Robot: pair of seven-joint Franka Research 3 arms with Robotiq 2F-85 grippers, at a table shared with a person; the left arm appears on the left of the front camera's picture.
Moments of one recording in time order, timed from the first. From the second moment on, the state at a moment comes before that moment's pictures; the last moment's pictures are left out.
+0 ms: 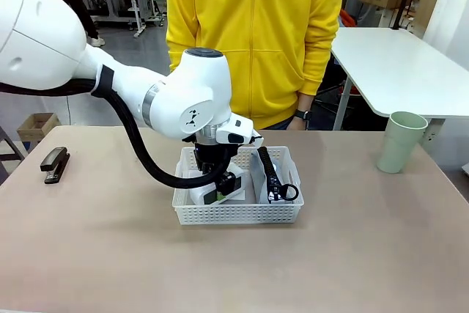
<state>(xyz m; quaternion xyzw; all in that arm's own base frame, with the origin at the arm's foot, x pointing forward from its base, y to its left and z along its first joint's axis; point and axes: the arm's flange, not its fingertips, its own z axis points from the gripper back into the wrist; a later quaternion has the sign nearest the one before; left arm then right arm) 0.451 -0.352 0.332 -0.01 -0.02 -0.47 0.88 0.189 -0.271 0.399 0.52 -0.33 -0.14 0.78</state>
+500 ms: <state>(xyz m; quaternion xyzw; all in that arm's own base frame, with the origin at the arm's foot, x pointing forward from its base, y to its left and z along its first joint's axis) 0.453 -0.355 0.340 -0.01 -0.02 -0.47 0.88 0.189 -0.271 0.399 0.52 -0.33 -0.14 0.78</state>
